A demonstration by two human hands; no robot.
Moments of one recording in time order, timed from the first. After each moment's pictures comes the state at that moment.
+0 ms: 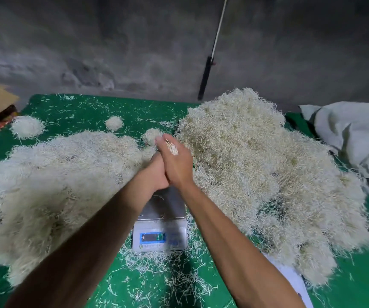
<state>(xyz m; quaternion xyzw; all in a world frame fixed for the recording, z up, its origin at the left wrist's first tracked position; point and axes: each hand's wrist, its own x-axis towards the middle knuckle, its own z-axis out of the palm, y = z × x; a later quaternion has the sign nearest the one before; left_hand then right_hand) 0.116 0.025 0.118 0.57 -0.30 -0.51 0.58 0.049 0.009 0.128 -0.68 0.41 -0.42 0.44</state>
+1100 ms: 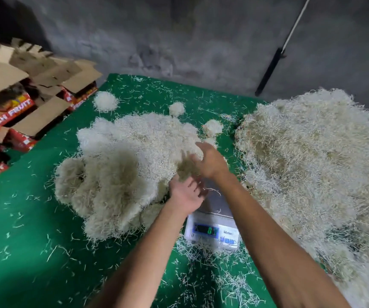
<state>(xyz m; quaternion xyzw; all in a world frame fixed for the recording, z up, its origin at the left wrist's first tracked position) 0.182 0.119 0.041 0.36 0.19 -0.59 0.70 0.143 0.007 0.082 -0.88 0.39 -0.04 0.26</state>
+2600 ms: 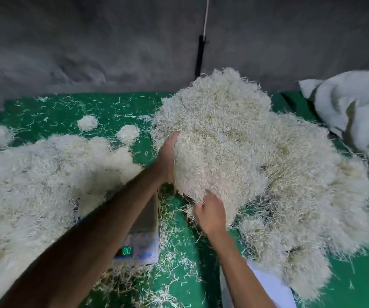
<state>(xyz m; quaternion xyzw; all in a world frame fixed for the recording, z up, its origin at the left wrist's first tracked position) 0.011 -0.105 0.102 0.55 -0.25 -0.57 0.55 -0.157 -0.064 -0.036 -0.76 0.57 -0.20 0.25</state>
